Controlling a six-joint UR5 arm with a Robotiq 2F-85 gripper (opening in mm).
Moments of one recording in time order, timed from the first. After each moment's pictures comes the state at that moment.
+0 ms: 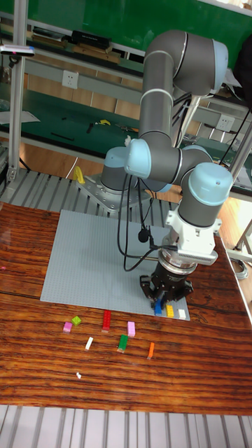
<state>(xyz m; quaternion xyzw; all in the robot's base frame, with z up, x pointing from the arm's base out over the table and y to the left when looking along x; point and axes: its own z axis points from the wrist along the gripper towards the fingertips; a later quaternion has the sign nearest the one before) 0.532 0.143 0.003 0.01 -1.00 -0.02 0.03</state>
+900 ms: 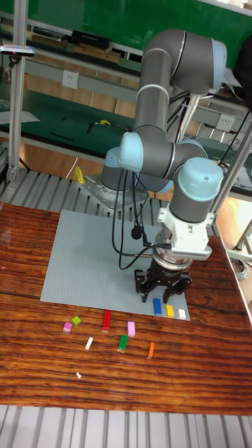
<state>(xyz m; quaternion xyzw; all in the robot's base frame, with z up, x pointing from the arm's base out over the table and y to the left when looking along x) 0.523 0.133 0.010 0.04 -1.00 -0.04 0.04</state>
